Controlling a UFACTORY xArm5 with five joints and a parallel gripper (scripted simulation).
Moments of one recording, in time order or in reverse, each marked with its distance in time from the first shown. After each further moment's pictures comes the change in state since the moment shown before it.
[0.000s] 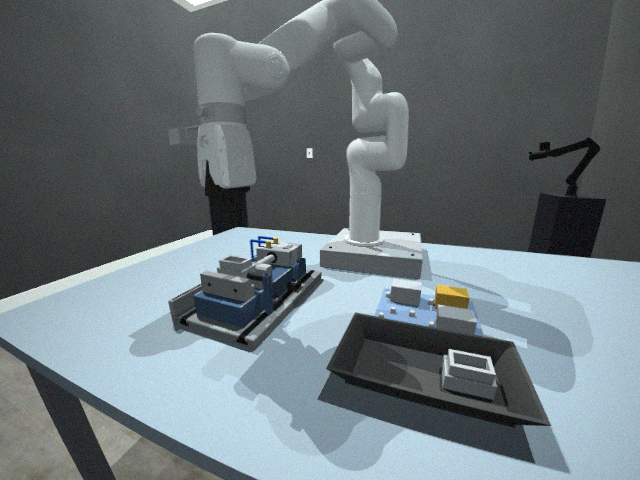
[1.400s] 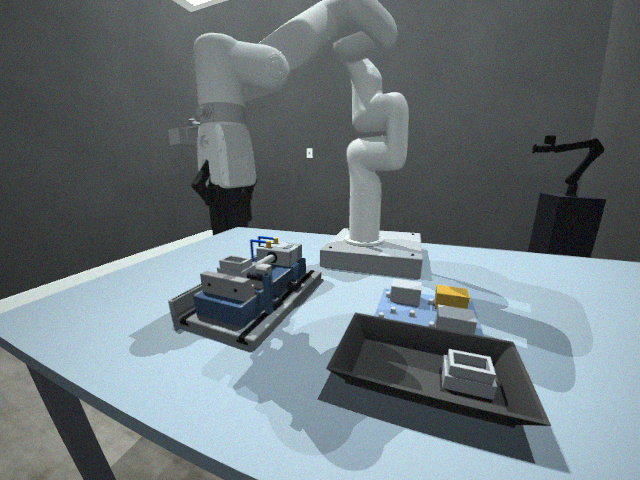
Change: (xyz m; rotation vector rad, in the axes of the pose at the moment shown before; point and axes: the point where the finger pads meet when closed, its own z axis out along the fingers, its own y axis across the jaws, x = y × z) arm 0.000 0.000 0.000 0.000 0.000 0.000
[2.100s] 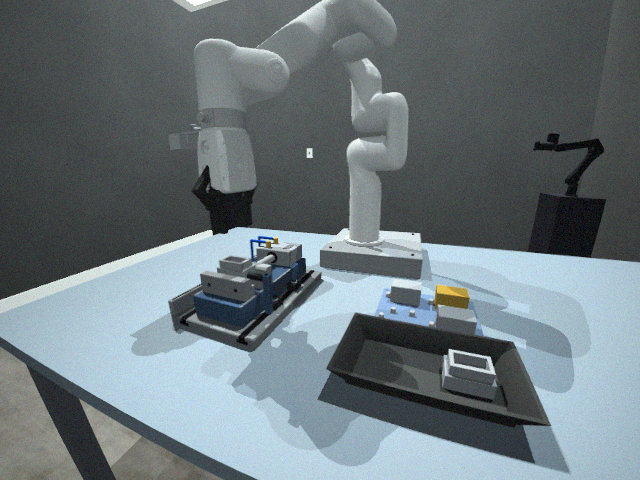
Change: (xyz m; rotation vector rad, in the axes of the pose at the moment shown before) arm 0.000 0.000 0.008 0.000 0.000 0.000
